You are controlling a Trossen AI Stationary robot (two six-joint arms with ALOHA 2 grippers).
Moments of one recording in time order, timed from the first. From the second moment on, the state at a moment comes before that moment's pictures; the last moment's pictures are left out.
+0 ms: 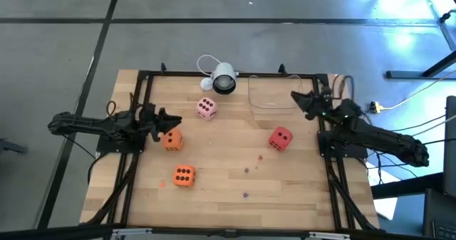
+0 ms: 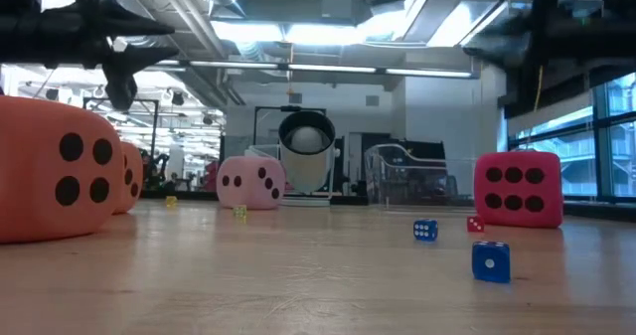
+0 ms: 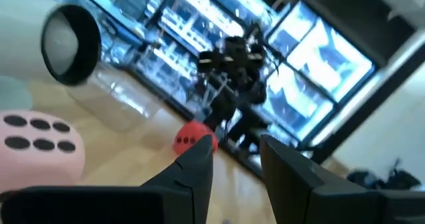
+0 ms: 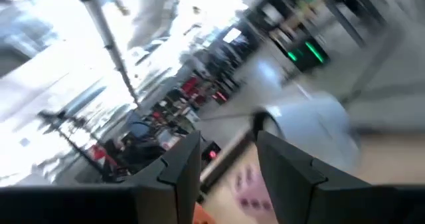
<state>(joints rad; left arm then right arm) 0.01 0.17 0.01 0.29 -0.25 -0.66 -0.38 0.31 0.18 0.33 0.05 0.70</state>
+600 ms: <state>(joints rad) 0.07 0.31 0.44 -0.29 -0.21 -0.55 -0.28 0.85 0.78 -0.24 -0.15 0.17</state>
